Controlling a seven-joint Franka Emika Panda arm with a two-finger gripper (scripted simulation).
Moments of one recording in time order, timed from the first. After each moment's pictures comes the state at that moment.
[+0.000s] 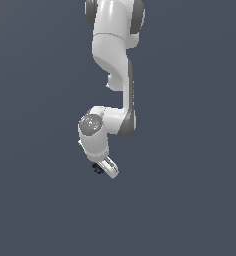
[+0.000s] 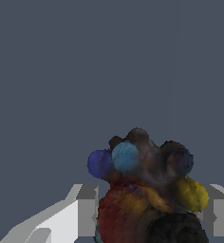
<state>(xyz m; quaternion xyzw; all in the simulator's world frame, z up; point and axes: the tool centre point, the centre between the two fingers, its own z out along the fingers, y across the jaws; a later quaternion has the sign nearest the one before) 0.061 -0.079 0.035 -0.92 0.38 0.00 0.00</state>
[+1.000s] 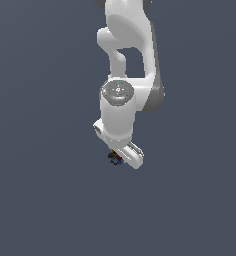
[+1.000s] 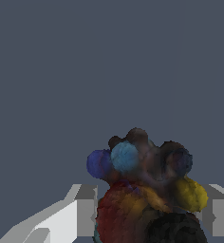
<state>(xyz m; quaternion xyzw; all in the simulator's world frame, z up) 0.067 0.000 0.151 -0.92 0.38 0.00 0.00</state>
